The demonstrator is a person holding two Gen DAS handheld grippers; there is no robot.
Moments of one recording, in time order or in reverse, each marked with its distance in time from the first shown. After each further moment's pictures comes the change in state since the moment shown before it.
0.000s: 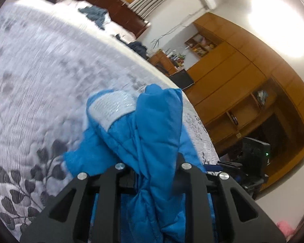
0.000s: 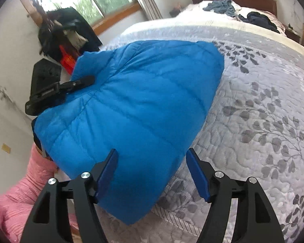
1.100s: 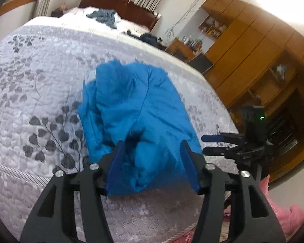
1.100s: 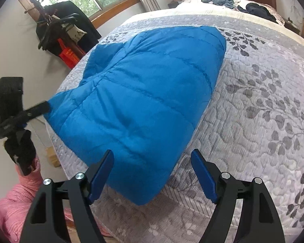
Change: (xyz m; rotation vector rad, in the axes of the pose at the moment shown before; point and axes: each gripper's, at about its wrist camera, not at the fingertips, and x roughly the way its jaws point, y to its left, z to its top) left arm -0.060 -0.093 -0.069 0.126 0.074 0.270; right arm -0.006 0.011 -0.031 0.026 0.040 0.015
